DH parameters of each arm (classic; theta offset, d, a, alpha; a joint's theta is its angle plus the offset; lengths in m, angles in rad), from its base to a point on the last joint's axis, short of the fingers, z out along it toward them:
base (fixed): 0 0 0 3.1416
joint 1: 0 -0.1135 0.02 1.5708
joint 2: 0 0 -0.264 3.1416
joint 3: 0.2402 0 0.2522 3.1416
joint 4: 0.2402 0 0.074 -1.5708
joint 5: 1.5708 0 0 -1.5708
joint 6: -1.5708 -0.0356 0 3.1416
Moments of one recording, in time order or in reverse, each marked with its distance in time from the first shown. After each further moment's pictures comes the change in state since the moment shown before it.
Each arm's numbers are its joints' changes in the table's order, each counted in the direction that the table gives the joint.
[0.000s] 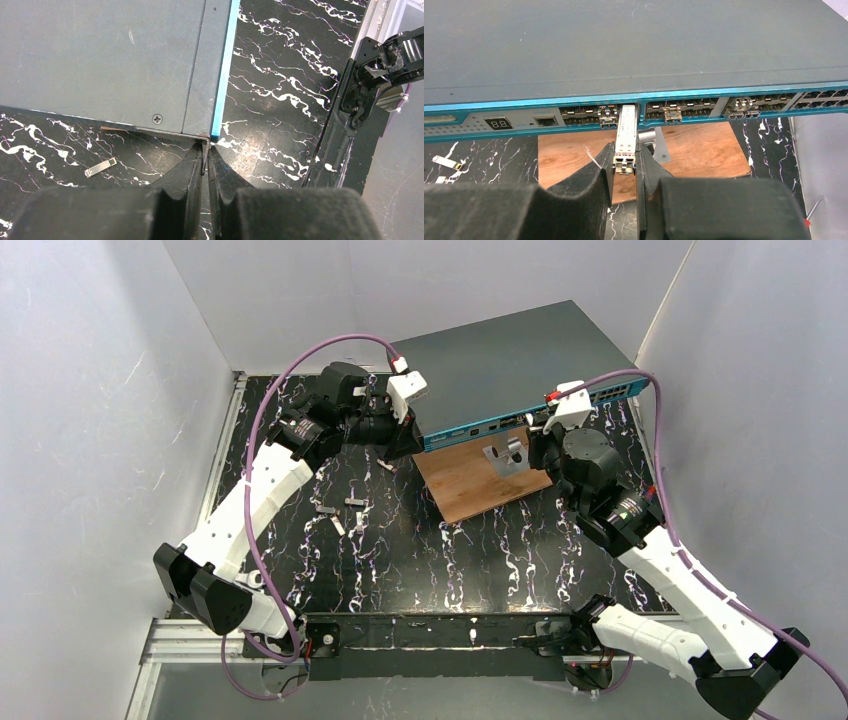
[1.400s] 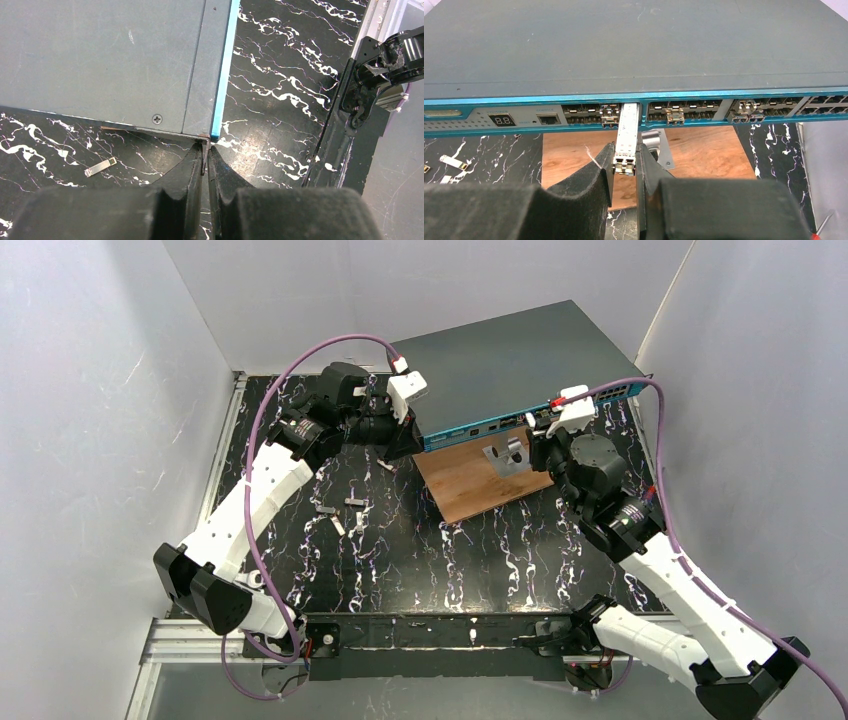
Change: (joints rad) left arm 0.001 0.000 0.000 0.002 0.000 -0.001; right arm 0.031 -0.039 -0.064 -0.072 -0.076 0.018
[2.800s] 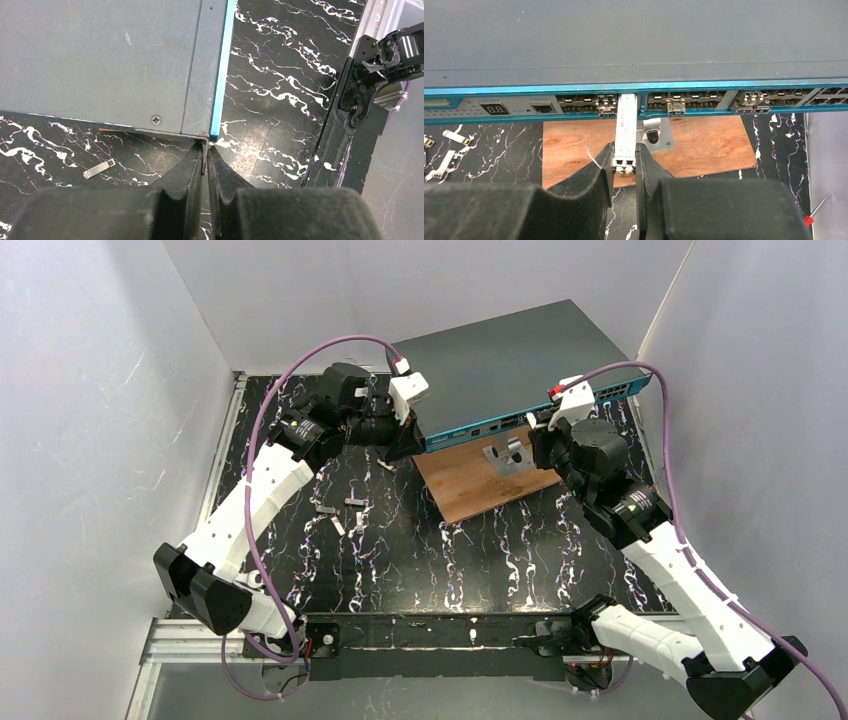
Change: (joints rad) left arm 0.008 0.000 0.000 0.001 0.000 -0.003; right arm 0.075 0.051 0.110 0.180 -0.098 -0.025
